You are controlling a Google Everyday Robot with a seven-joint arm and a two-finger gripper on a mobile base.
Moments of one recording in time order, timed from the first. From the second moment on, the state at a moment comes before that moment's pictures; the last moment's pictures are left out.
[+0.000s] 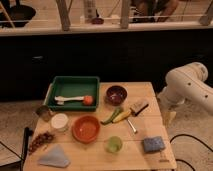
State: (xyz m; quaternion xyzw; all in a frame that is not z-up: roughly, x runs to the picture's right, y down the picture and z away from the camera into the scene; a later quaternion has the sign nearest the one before) arm 0.291 0.109 0.682 -0.28 0.02 0.03 0.96
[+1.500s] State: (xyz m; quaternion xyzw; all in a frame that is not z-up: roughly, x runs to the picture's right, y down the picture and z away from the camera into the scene) arm 0.289 0.147 0.679 -0.29 0.03 -0.04 0.96
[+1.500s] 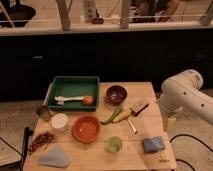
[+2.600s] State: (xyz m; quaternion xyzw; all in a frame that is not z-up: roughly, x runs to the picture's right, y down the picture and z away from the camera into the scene) arm 0.290 0.209 0.680 -0.30 0.01 -0.11 0.95
